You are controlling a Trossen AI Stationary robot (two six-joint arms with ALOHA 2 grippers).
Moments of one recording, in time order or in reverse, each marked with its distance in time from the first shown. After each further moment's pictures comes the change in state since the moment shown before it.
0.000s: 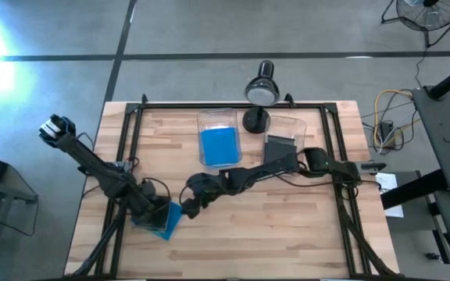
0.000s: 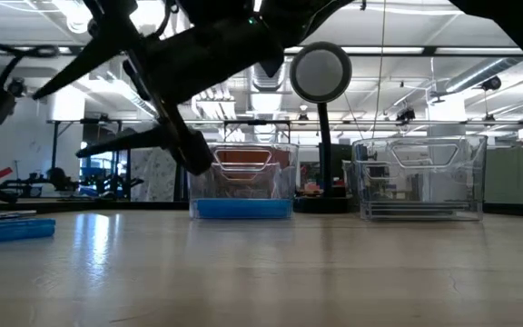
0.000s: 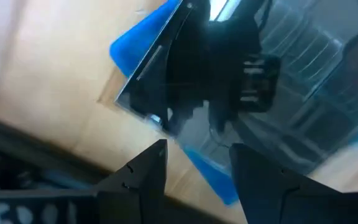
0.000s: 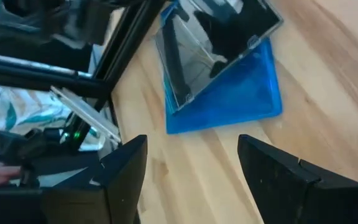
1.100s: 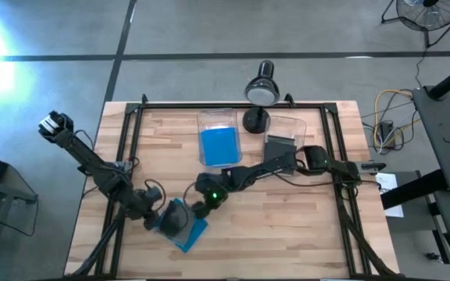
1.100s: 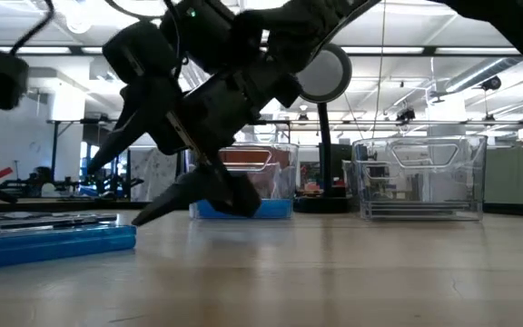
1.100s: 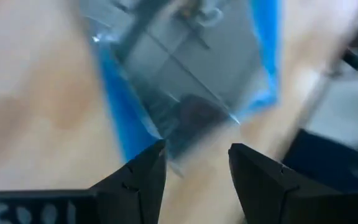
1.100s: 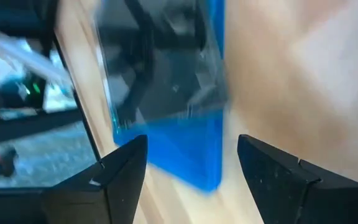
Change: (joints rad) left arm -0.033 -0.139 -0.112 0.563 -0.112 -0.256; right arm -0.034 0.001 -0.103 -0.109 -0.200 0.002
